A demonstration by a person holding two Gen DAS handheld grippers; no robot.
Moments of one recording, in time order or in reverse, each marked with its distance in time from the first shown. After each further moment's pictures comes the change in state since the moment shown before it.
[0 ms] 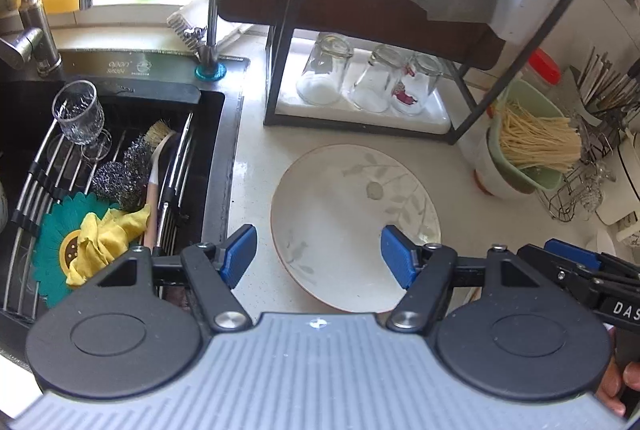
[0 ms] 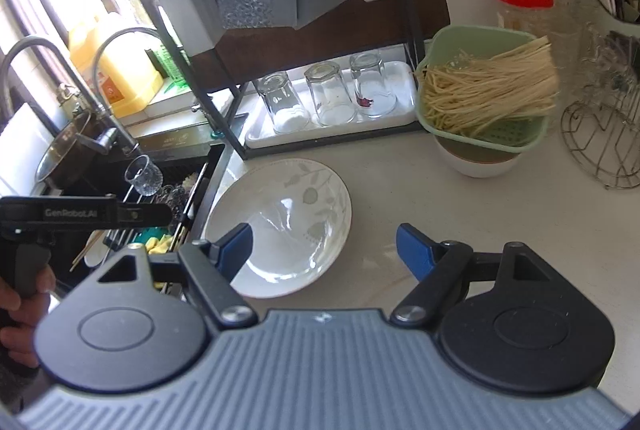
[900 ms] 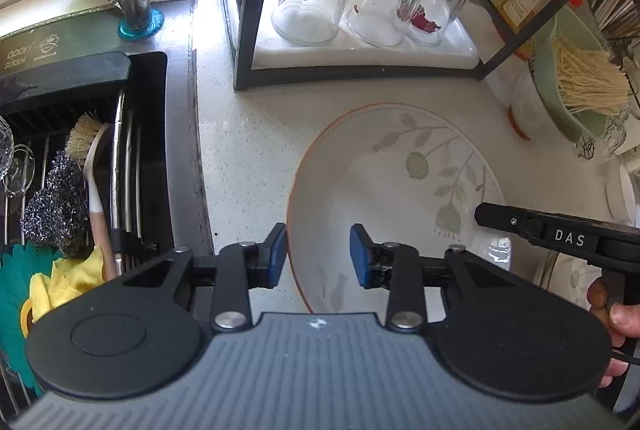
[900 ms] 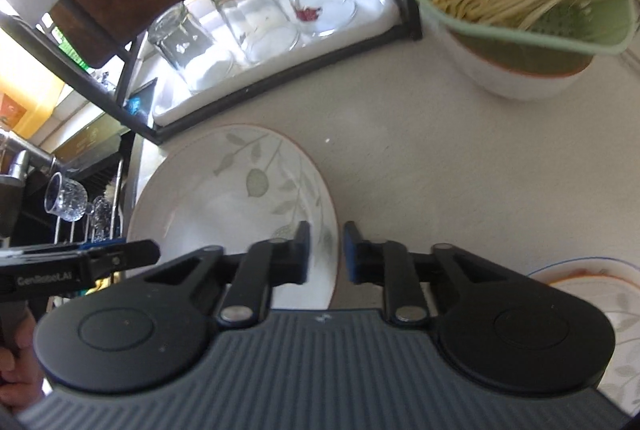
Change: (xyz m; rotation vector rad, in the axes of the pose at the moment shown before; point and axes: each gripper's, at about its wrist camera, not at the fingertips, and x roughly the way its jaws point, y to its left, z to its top) left arm 0.132 0.036 0.043 0.155 0.244 -0.109; right arm 0.140 -0.013 0.003 0.233 0.211 -0.130
